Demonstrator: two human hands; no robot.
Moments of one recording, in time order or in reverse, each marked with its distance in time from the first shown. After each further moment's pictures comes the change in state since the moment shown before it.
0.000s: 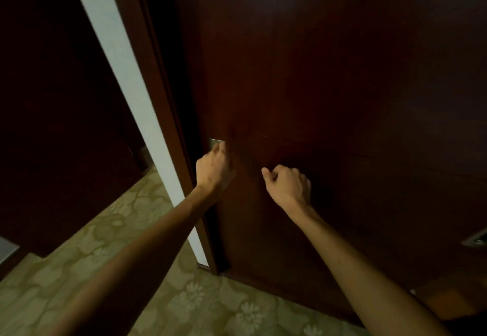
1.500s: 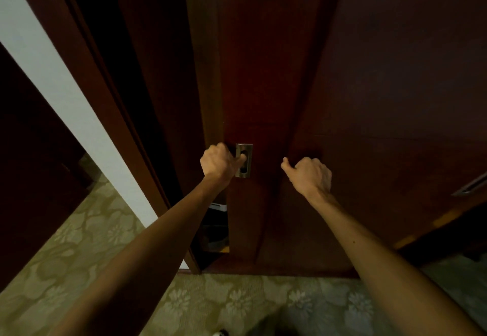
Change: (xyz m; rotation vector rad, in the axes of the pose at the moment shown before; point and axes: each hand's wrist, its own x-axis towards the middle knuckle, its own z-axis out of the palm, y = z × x) left_hand 0.045 0.044 0.061 -0.206 -0.247 -0.049; right_hand -0.003 0.071 -0.025 -0.135 0.063 0.318
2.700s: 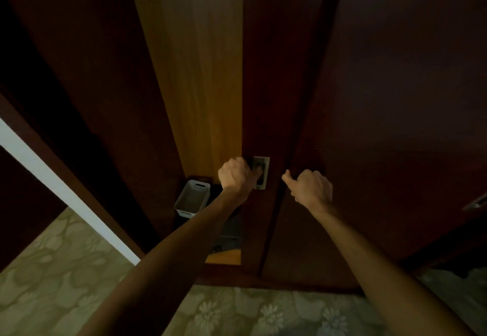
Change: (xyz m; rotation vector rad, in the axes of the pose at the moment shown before) left_hand -0.065 0.213 0.098 0.137 0.032 0.043; right_hand 0.036 0.206 -0.035 0.063 -0.060 -0.002
